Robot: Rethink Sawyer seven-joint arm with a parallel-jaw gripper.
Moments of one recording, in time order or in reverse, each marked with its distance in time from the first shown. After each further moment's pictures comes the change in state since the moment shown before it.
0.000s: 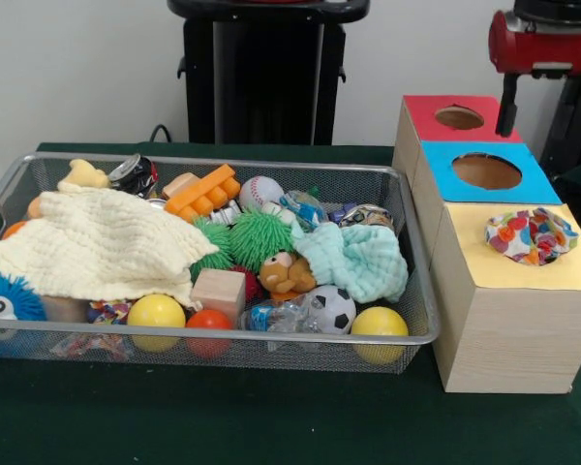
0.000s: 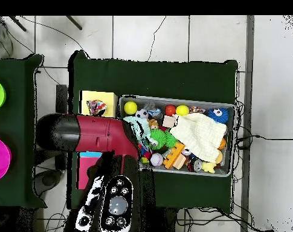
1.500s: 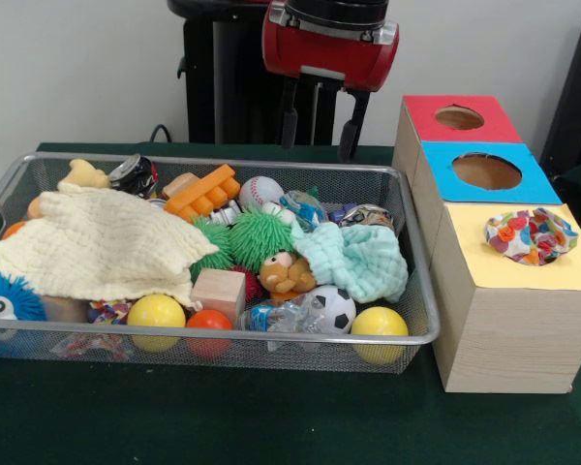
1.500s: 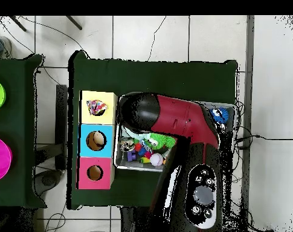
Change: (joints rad) arm -0.271 0.025 -0.006 -0.131 -0.193 0.055 0.000
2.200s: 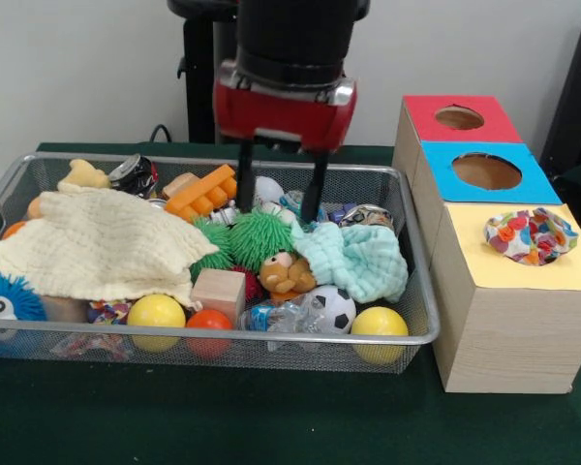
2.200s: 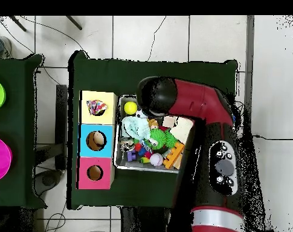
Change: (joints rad) arm -0.129 0.100 0.129 -0.150 -0.087 0.000 -0.001
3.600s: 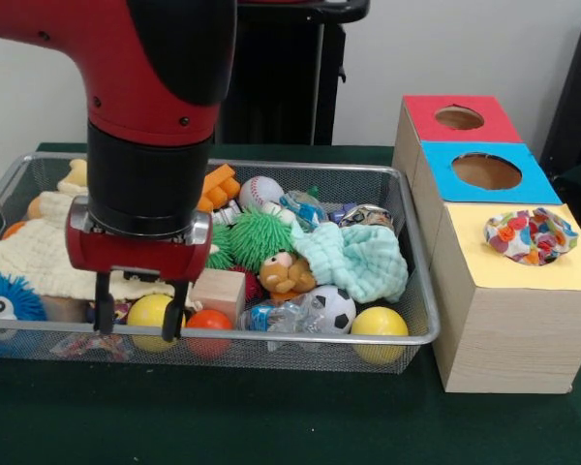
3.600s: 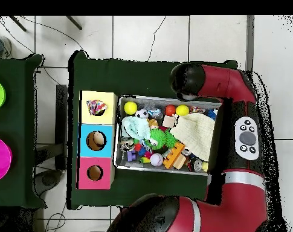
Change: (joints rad) arm -0.162 0.227 0.164 -0.332 -0.286 0.090 -0.171
